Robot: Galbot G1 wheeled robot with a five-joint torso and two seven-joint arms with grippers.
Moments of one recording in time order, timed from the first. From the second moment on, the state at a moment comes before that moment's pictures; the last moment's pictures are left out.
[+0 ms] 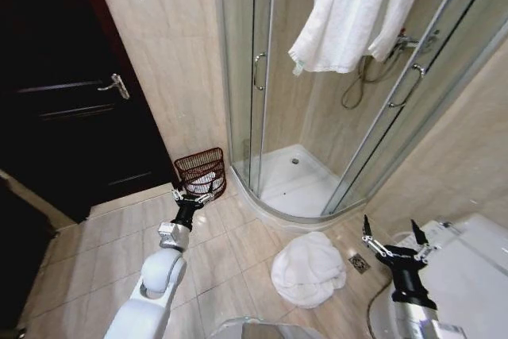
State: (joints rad) left arm 1.43 -1.30 -0.50 -2.08 -0.16 0.02 -0.08; right arm -1.94 1.61 0.88 2.32 0.06 0.33 -0.05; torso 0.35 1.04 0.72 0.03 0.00
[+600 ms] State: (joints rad) left arm 1.40 -1.29 -0.50 -2.07 -0.16 0.04 -0.08; right arm -1.92 1.61 0.88 2.31 0.06 0.32 -0.06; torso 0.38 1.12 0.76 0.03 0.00
